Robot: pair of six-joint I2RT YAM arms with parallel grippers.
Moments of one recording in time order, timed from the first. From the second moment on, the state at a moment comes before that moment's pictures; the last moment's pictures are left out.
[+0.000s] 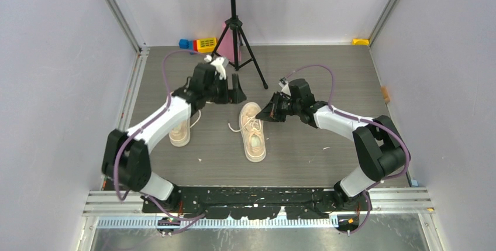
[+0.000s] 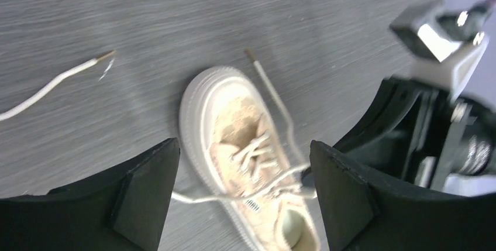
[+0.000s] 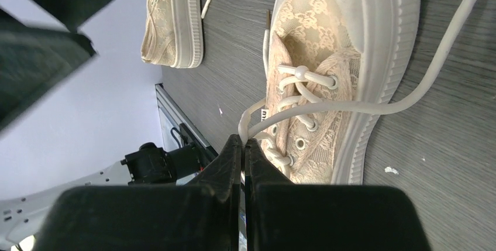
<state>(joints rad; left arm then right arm) -0.47 1.48 1.11 -0.25 0.23 -0.42 0.49 1.57 0.86 0.07 -0.56 0.89</state>
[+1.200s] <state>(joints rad) -0.57 2.15 1.77 -0.91 0.65 -0.47 0.51 1.56 0.86 0.02 -0.57 0.84</state>
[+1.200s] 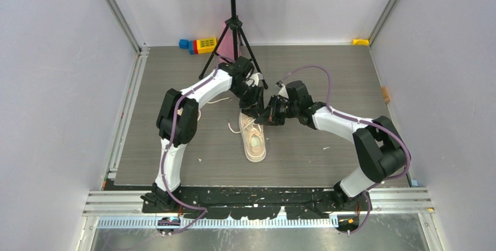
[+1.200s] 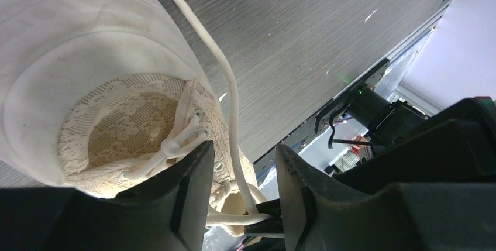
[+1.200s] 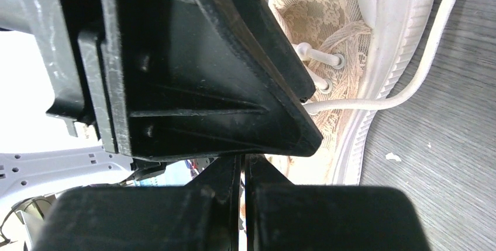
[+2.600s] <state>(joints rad) -0.37 1.75 1.40 -0.83 0.52 -0.49 0.52 1.53 0.88 0.01 -0.54 0.82</state>
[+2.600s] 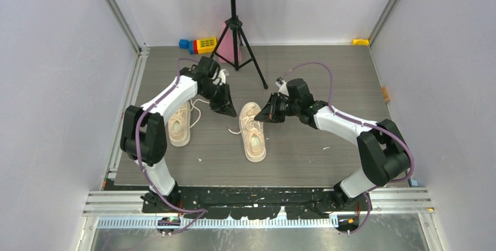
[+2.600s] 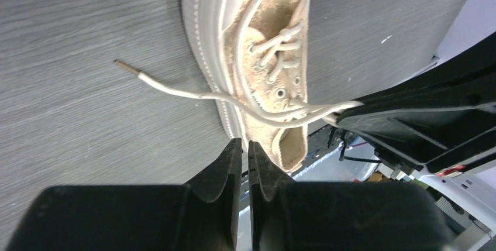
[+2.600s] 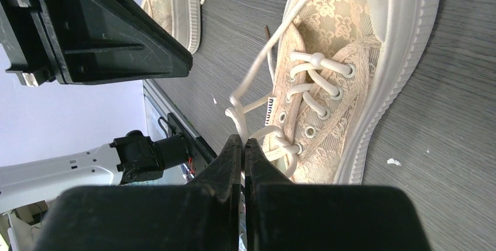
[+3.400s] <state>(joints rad) -0.44 1.44 0.90 -0.23 0.40 -0.34 0.51 1.53 0.90 -0.02 -0.55 0.81</state>
